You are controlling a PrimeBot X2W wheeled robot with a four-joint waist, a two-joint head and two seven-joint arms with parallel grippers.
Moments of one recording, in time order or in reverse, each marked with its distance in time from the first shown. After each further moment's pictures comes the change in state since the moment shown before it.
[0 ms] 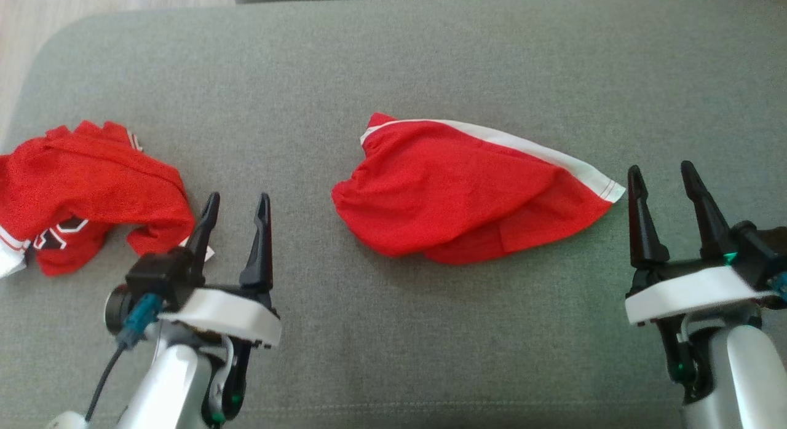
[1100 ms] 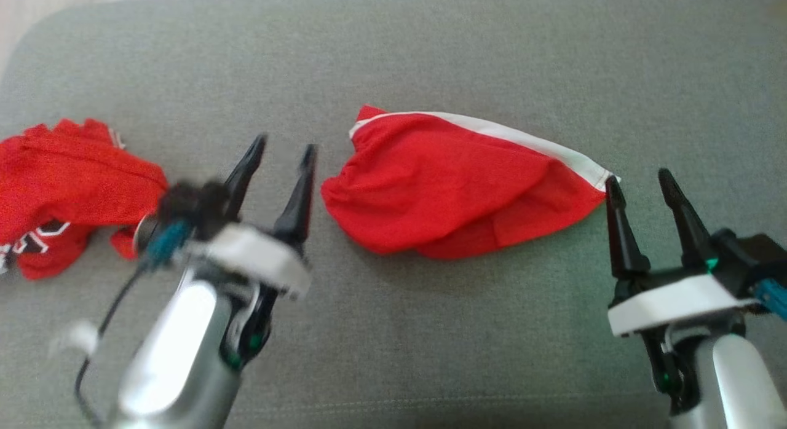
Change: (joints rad) left arm -0.160 -0.005 -0.077 -0.007 -0.030 -0.067 0.117; right arm 0.044 0.021 0.042 -0.074 -0.016 0.000 0.038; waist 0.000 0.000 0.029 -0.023
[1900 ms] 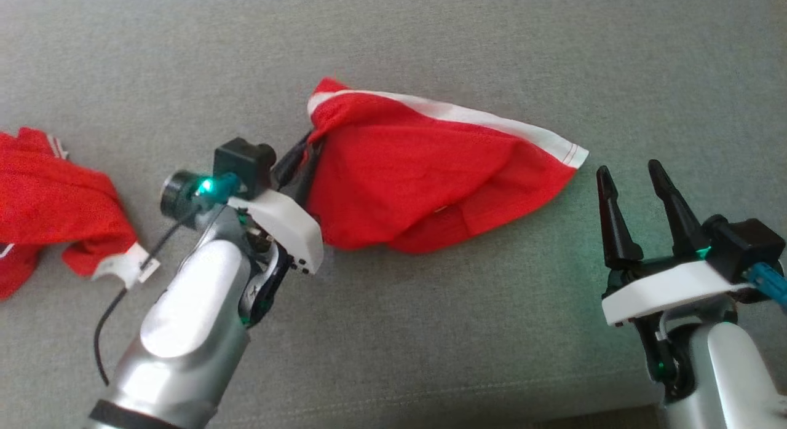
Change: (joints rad) left arm -0.218 -0.025 -0.111 0.317 0.010 -0.096 0.055; right arm -0.048 0.000 0.017 0.042 0.031 0.000 0.017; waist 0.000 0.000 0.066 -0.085
